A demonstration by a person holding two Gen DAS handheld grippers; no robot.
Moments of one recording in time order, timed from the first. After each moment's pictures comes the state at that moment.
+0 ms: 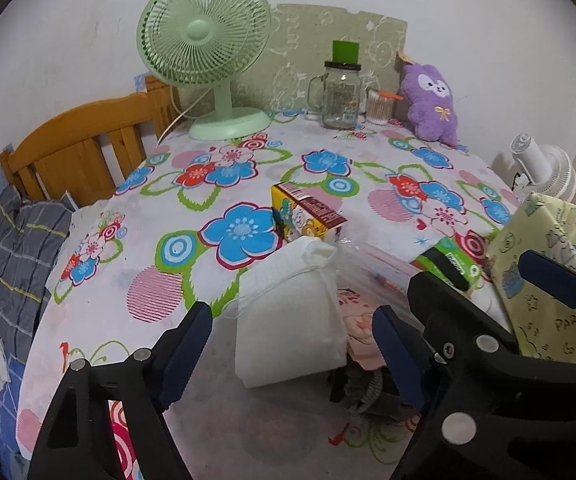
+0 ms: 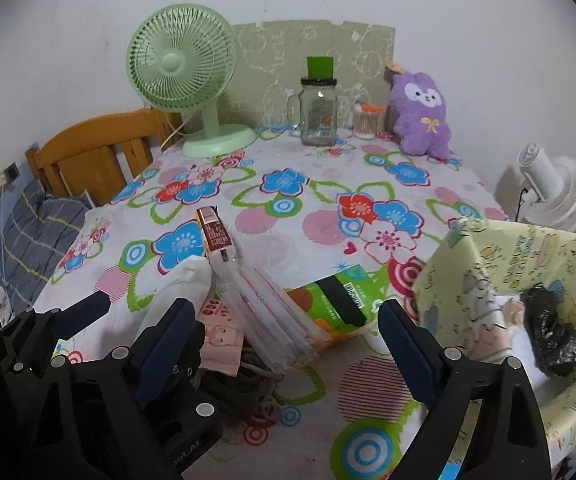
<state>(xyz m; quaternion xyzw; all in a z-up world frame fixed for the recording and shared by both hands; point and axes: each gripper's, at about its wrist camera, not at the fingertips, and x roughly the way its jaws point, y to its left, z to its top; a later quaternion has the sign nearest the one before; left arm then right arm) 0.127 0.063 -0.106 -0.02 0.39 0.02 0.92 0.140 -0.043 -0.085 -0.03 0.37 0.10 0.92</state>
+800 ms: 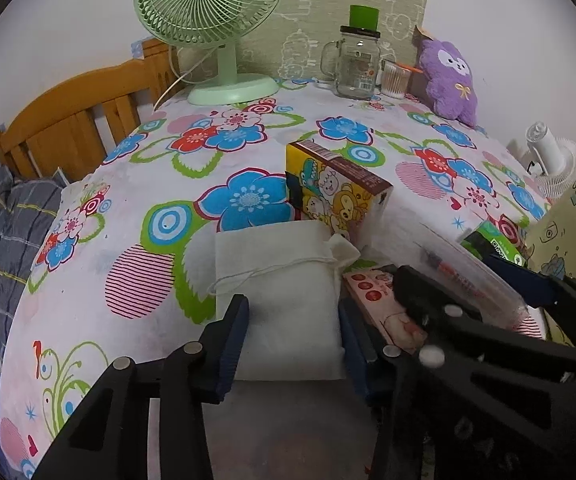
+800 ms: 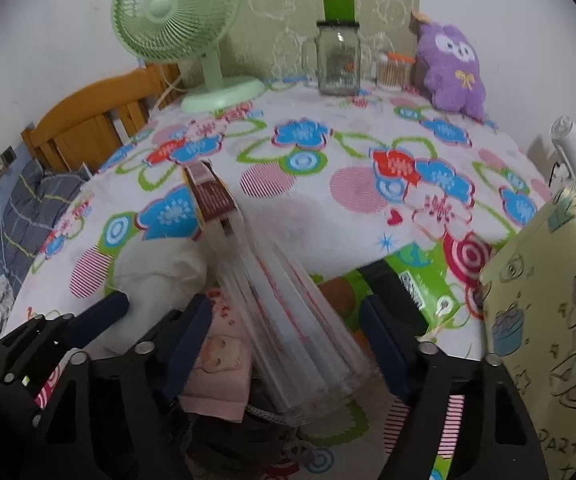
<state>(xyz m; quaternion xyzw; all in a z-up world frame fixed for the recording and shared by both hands) 0.152 0.078 -0.138 -0.02 0.42 0.02 0.90 0.188 -0.027 -0.135 -0.02 0.44 0.11 0.89</state>
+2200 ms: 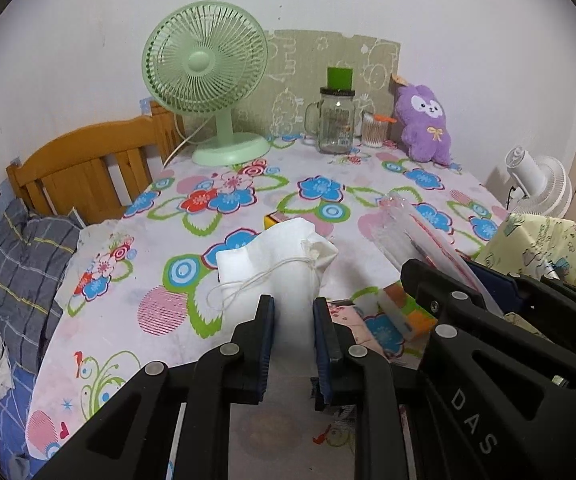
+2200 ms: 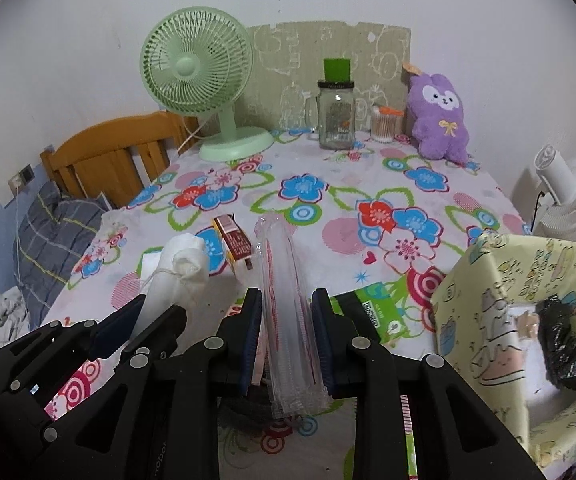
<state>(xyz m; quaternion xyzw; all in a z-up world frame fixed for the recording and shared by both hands) 0.112 0.050 -0.079 -0.01 0.35 0.02 0.94 0.144 -0.041 -0.074 -0.02 0.37 0.13 0.92</state>
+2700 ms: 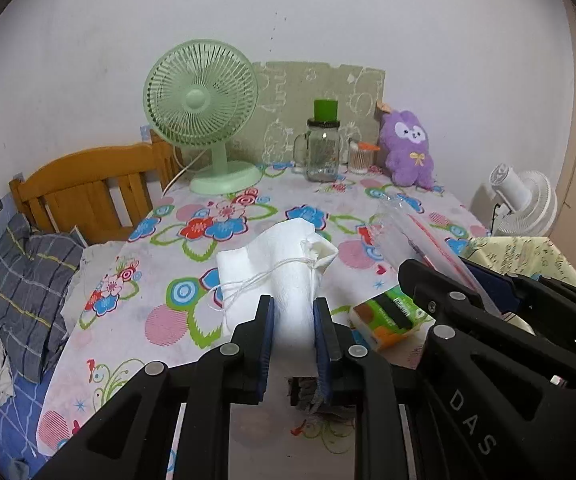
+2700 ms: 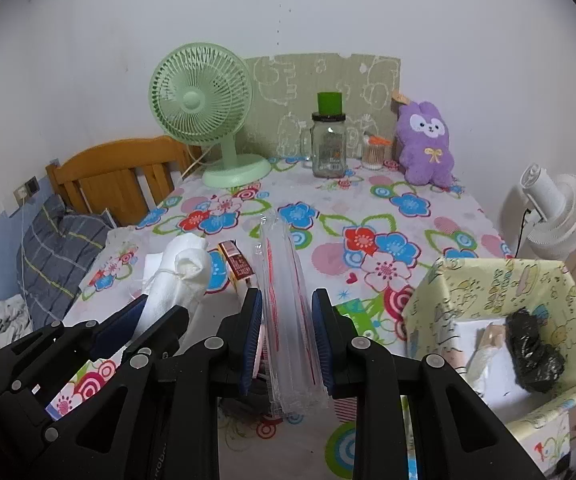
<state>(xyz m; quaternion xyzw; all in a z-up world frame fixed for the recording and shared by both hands) 0.089 0.036 -0.047 -0.01 0.31 0.01 0.95 0.117 -0.056 -0.039 -0.02 0.33 0.12 0.94</state>
